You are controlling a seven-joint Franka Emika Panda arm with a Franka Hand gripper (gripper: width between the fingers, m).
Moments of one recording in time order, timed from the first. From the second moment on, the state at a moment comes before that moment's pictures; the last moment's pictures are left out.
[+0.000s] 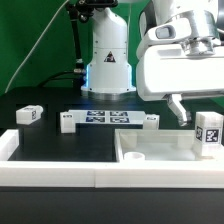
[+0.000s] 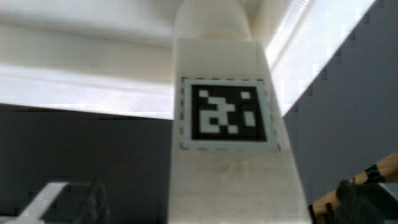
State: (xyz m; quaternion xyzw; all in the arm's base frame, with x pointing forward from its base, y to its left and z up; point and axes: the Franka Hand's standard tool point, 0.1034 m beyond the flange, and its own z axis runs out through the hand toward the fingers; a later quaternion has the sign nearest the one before) arm 0.621 0.117 0.085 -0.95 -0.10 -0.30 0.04
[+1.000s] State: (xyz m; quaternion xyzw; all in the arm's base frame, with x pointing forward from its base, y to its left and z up) arm 0.619 0.120 0.092 -0.99 -0.12 0.00 0.06
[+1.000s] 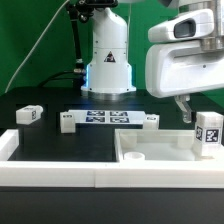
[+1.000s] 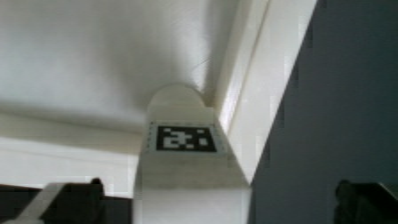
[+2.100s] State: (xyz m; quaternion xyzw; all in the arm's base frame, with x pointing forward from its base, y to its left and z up) arm 0.629 0.120 0.087 -0.99 -0.07 -0.03 0.06
